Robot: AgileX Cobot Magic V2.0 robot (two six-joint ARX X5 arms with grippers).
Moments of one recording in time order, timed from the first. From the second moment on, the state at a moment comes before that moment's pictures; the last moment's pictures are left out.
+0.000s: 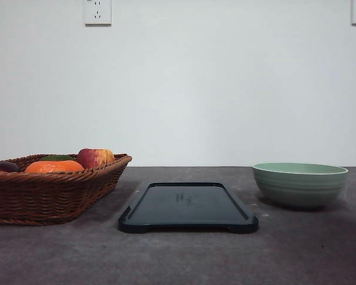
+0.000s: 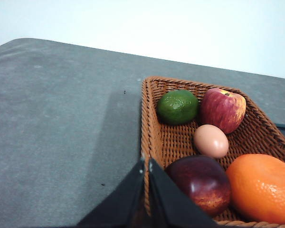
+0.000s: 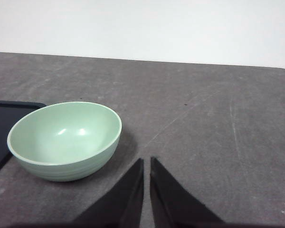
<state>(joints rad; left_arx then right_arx) 0.01 0.00 0.03 -0.15 0.02 -0.16 0.06 0.00 0.02 -0.11 0.00 0.01</state>
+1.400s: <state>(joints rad) 0.01 0.02 0.11 0.05 0.02 -0.62 0.06 0.01 0.14 0.00 -0.03 0.40</state>
